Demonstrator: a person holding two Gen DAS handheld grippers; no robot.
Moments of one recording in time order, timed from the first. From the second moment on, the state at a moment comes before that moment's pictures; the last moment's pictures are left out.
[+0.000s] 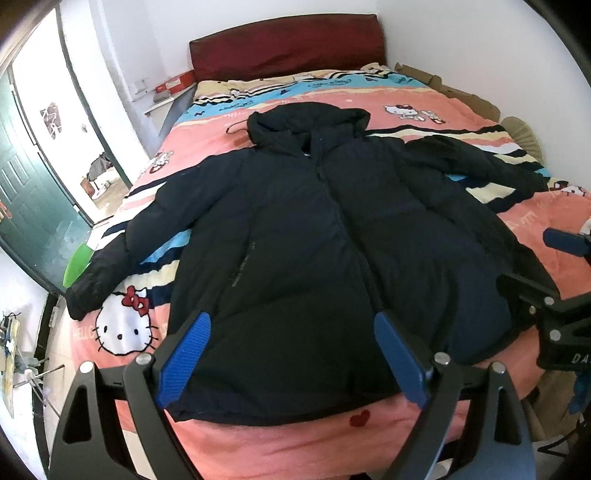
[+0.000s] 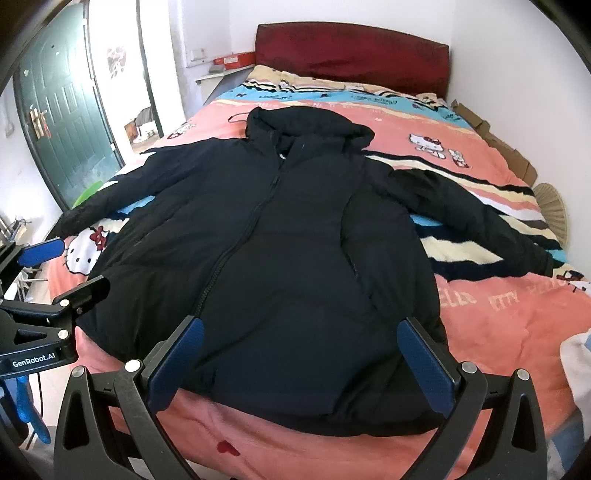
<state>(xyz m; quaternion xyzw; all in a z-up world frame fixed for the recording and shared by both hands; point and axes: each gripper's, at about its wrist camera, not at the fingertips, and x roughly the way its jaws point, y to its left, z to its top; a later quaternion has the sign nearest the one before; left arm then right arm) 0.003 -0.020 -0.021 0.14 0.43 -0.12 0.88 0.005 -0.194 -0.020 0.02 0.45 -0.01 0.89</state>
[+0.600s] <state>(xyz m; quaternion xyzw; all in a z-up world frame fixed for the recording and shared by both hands) 0.058 -0.001 -0.048 0.09 0.47 -0.11 0.87 0.041 -0.210 -0.040 0.02 0.46 -0.03 0.89</state>
